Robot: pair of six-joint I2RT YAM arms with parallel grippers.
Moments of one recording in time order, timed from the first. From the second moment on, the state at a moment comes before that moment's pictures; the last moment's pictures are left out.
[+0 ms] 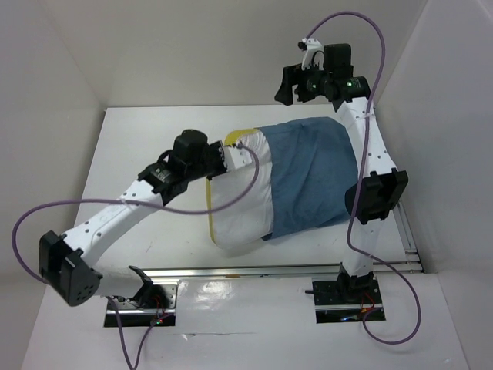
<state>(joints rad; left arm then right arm) -0.60 1.35 1.25 -0.36 0.13 0.69 0.19 1.98 2.26 -0.75 -0.44 -0.04</state>
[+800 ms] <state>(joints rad) -0.67 1.21 1.09 -0.22 0.10 1.06 0.25 2.08 2.30 -1.02 -0.74 -0.08</state>
